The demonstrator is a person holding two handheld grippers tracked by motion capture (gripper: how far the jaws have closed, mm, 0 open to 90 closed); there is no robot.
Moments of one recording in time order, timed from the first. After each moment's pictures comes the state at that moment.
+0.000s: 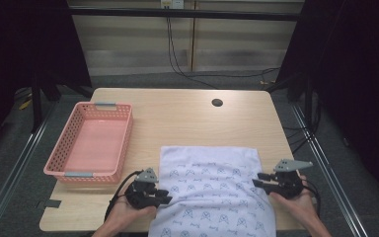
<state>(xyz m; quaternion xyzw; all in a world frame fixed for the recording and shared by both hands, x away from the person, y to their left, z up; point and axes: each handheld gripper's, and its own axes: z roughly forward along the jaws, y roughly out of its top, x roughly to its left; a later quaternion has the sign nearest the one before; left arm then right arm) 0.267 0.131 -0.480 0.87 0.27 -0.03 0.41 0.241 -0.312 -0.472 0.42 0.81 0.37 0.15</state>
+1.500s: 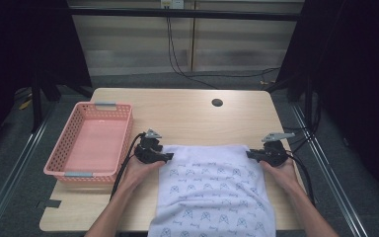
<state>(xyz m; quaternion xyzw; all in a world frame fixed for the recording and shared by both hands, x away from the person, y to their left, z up) 0.385 0.107 -0.502 0.85 0.36 0.07 0.38 0.336 -0.316 -0.497 0.45 0.80 0.37 0.14</state>
